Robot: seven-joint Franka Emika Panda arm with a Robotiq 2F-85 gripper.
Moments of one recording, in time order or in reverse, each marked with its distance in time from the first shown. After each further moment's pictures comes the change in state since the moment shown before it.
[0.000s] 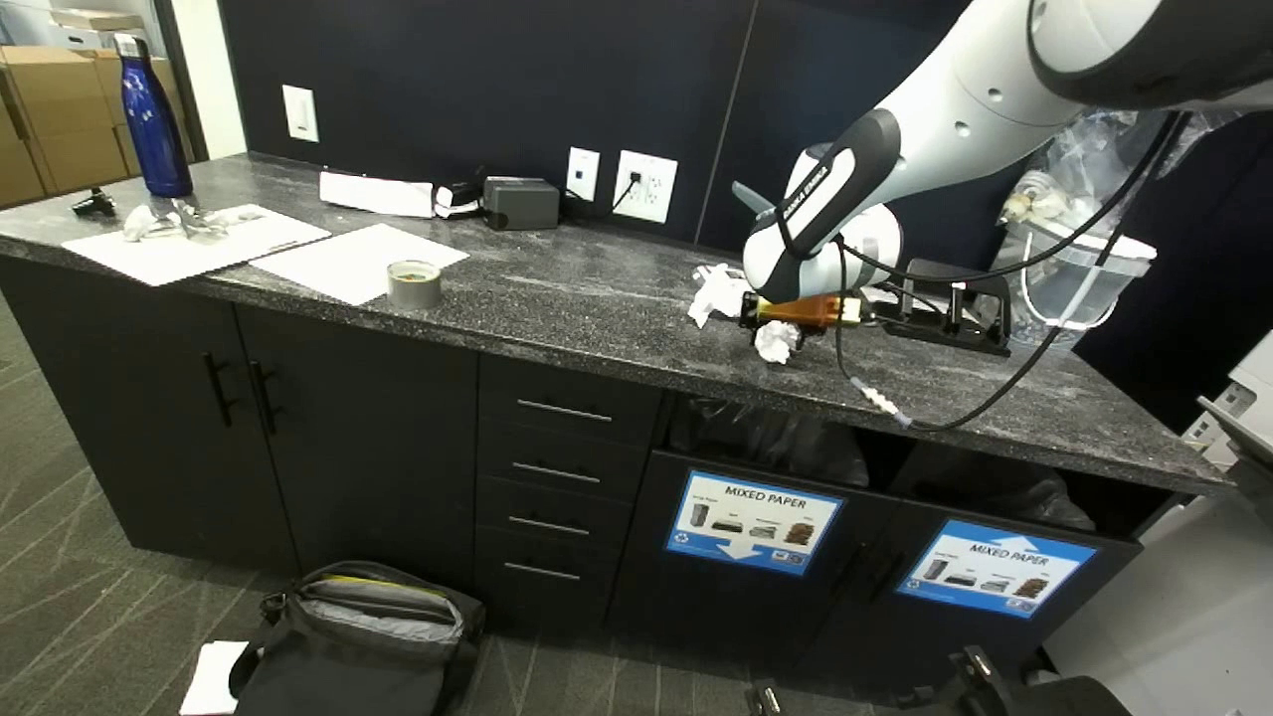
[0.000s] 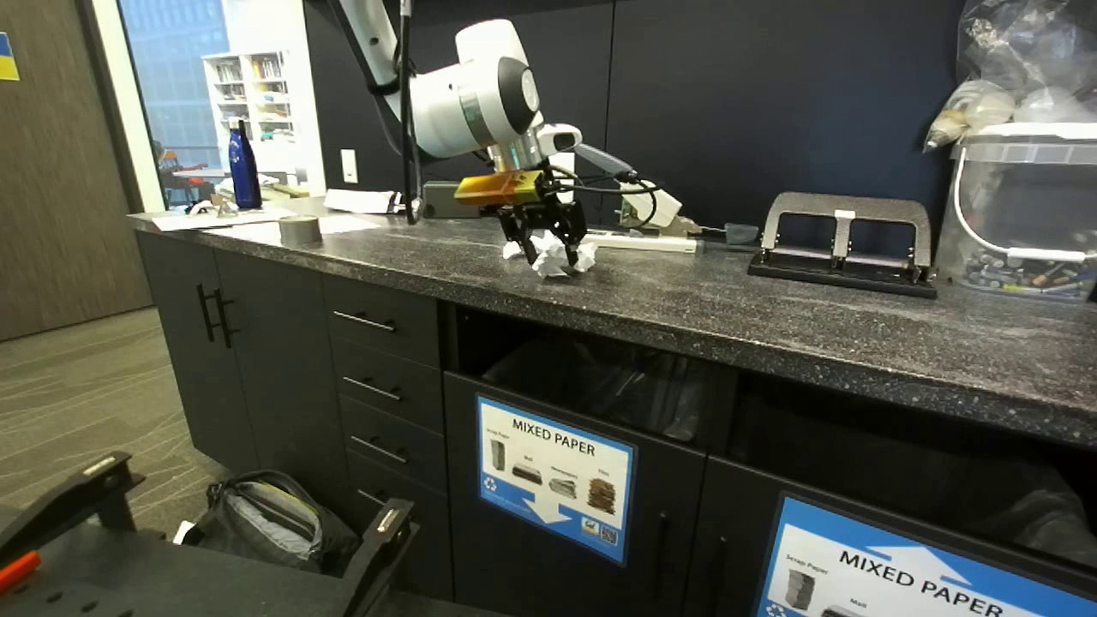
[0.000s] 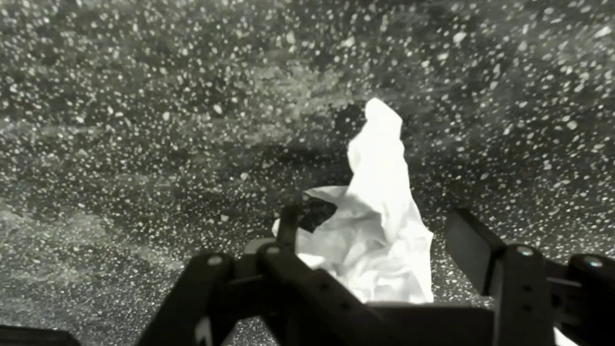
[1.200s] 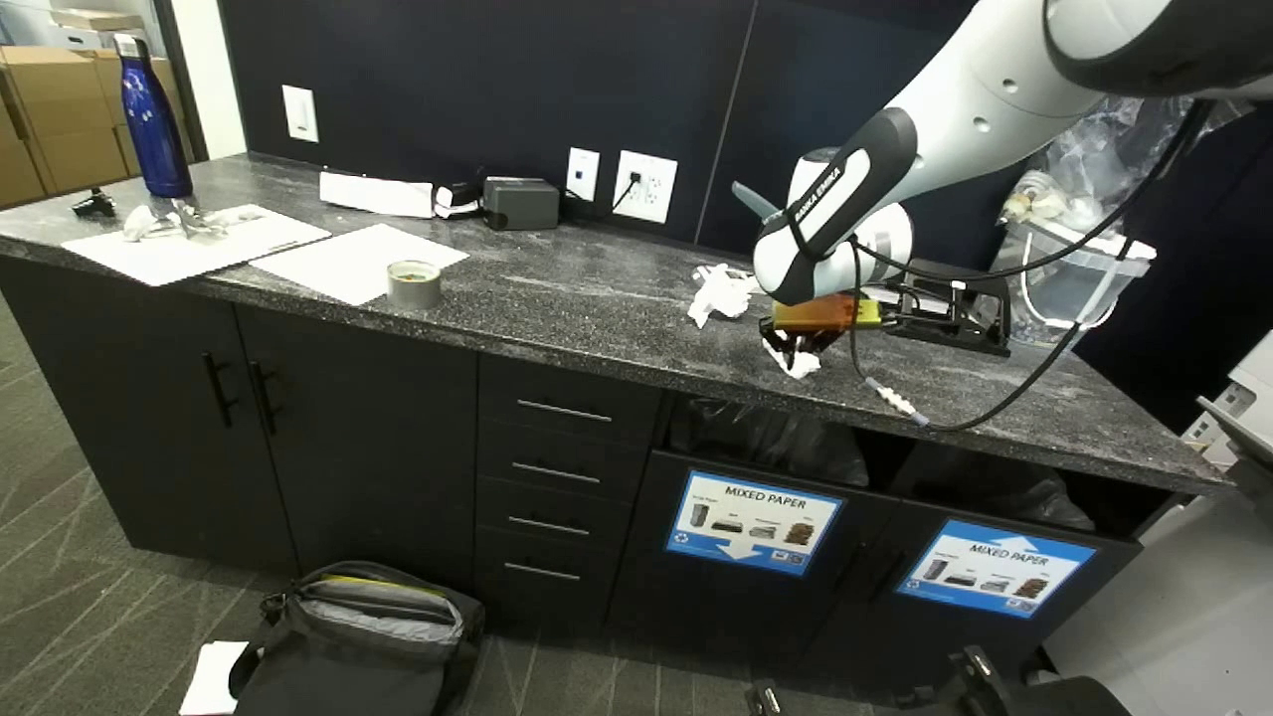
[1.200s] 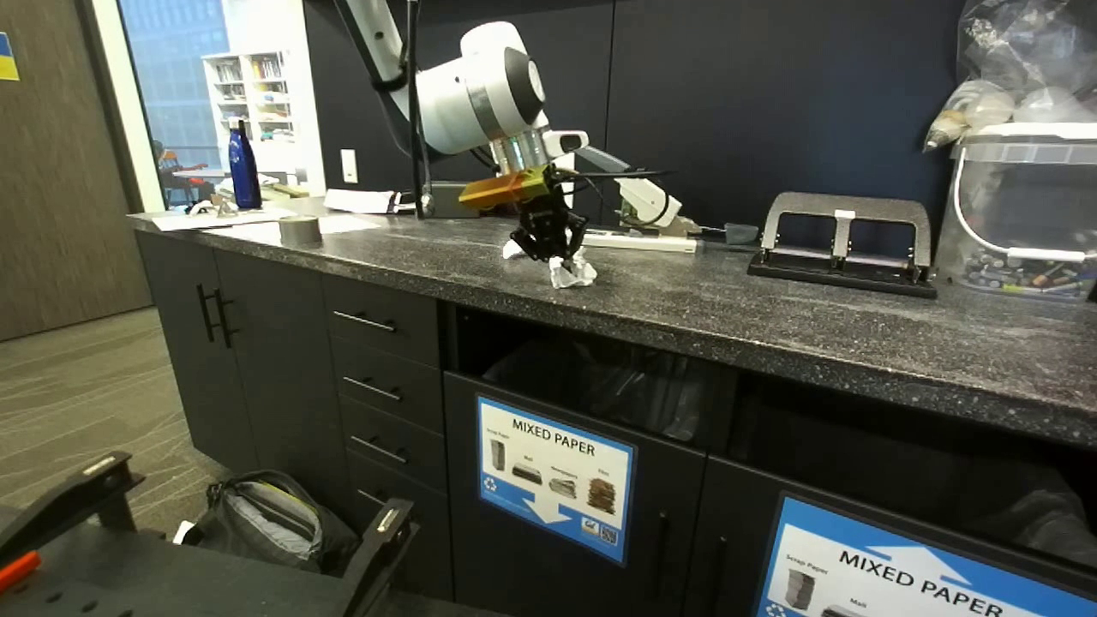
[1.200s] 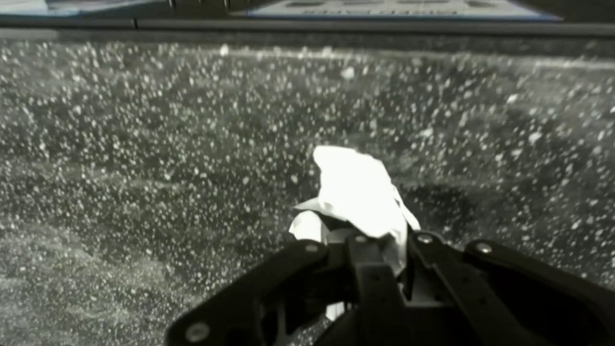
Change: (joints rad) arm 0.000 -0.033 -0.011 -0.033 -0.080 -0.151 0.002
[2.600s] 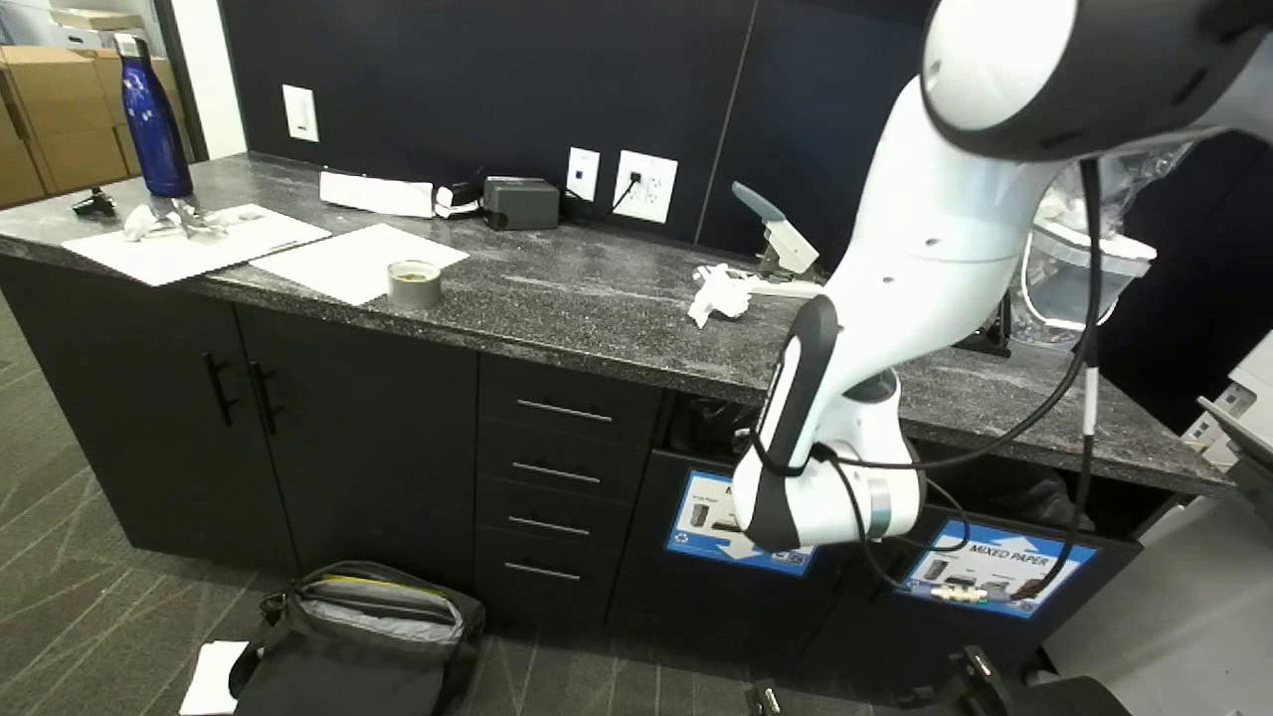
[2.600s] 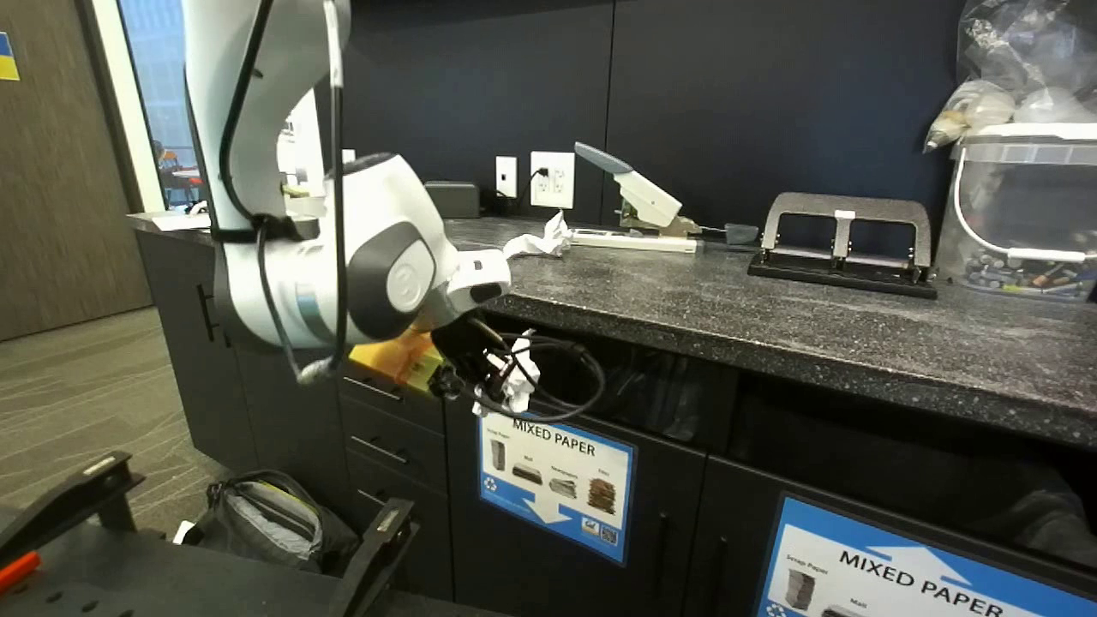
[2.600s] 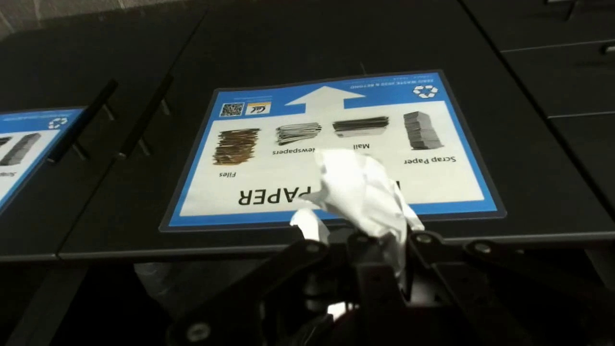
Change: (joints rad) arm 0.160 0.157 0.049 -0.594 0.429 0.998 -0.016
